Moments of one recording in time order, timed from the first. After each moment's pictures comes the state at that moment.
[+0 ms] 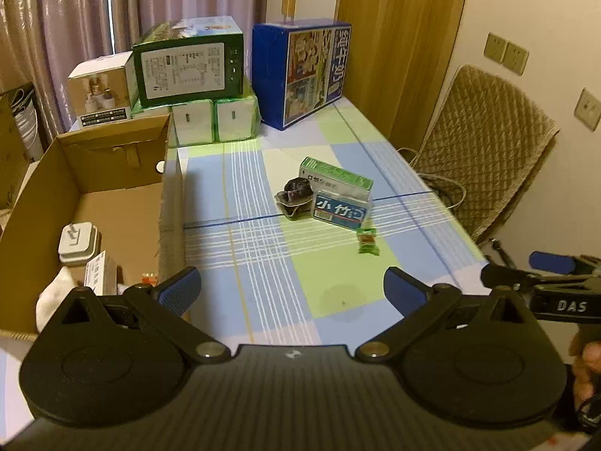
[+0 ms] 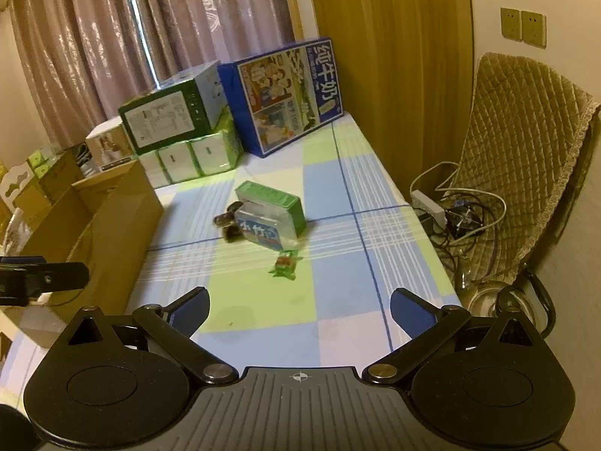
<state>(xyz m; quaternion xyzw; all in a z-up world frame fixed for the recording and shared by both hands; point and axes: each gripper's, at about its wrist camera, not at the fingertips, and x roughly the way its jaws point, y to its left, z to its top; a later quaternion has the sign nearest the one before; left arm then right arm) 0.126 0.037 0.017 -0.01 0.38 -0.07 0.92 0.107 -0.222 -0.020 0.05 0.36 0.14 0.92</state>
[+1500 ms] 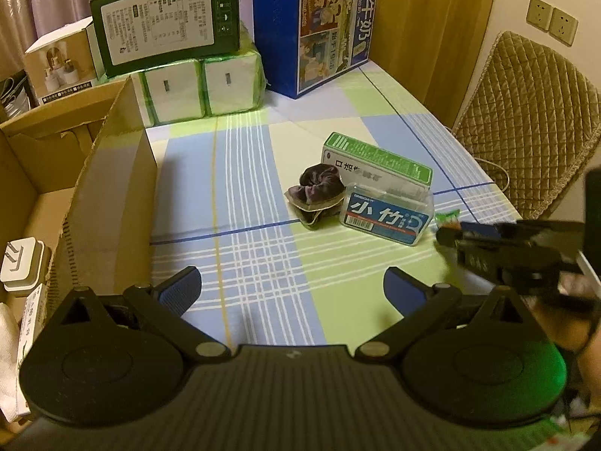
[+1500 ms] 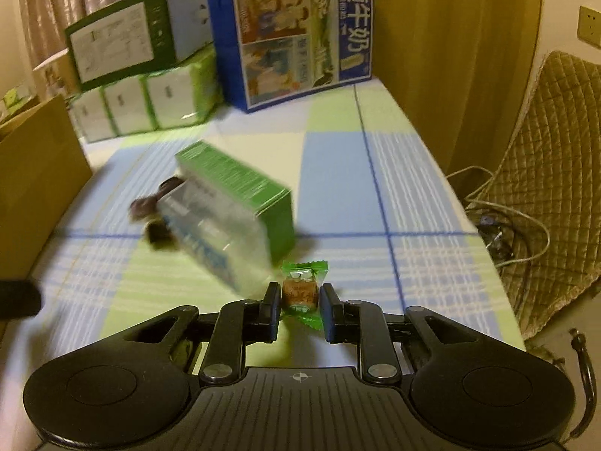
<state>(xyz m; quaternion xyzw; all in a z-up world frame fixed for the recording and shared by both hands) 0.244 0.021 -0.069 0.01 0.42 -0.05 0.91 0.278 -0.170 -0.136 -0.04 0.39 0.15 0.91</state>
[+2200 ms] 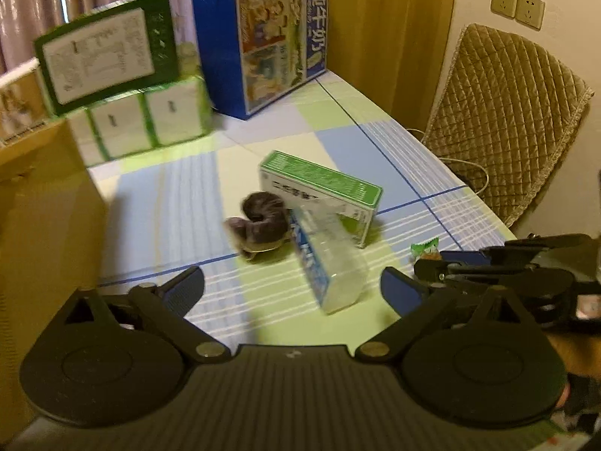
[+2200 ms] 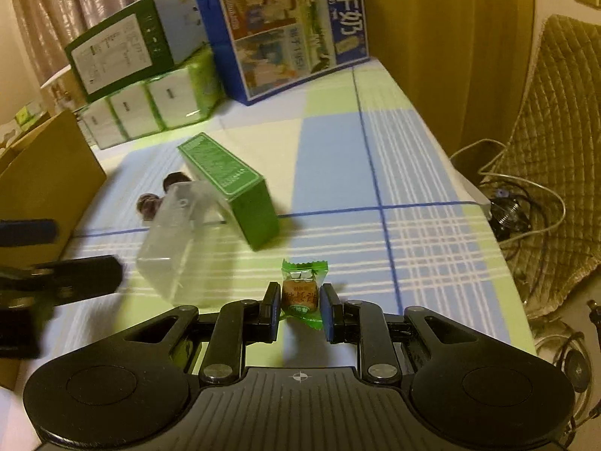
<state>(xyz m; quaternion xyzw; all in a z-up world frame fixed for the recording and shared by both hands) 0.266 -0.028 -0.084 0.03 0.39 -0.09 0.92 0.267 -0.197 -0.137 0.01 0.41 0.18 0.89</state>
